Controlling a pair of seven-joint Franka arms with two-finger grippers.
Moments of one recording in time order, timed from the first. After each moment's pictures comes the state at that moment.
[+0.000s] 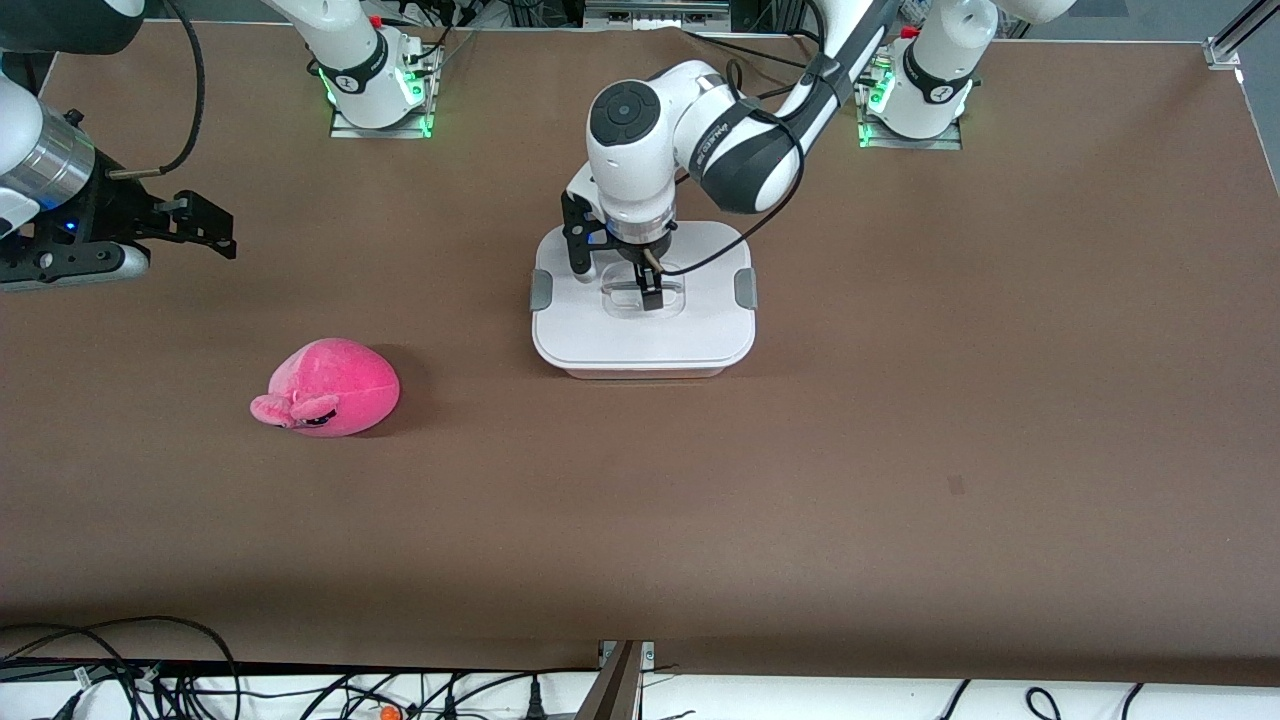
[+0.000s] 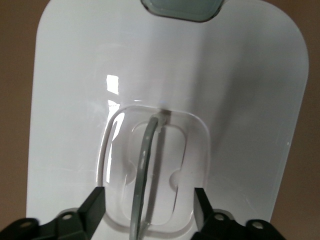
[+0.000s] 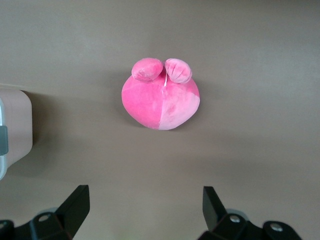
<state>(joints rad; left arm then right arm) -0.83 0.53 -0.02 -1.52 0.07 2.03 0.50 0.16 0.02 -0.08 -1.66 -0.01 1.63 -0.05</state>
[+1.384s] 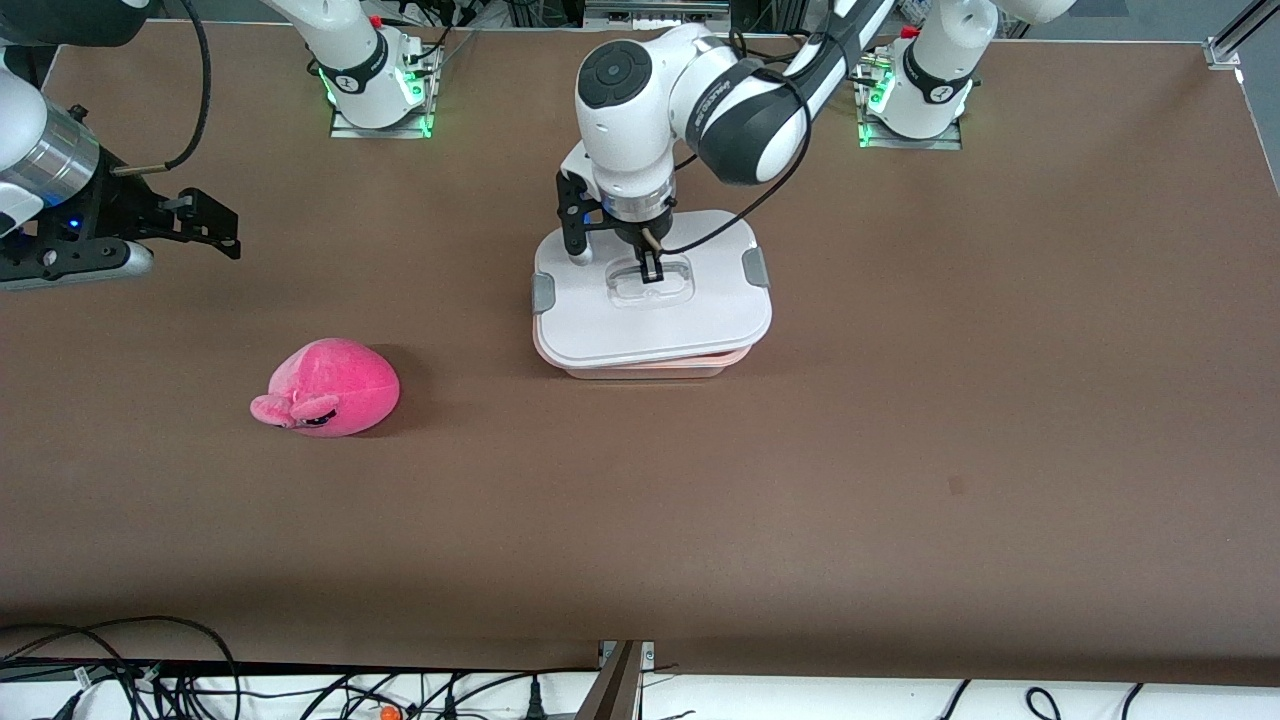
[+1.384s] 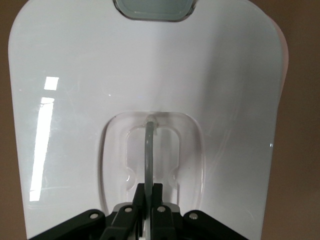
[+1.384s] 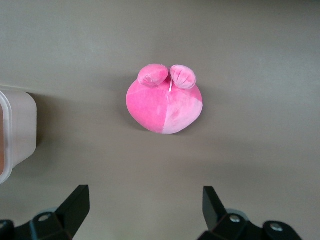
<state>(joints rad) -0.83 0.48 -0.01 -1.45 0.10 1.88 0.49 0.18 0.02 -0.08 -1.64 -0.01 1.63 -0.05</state>
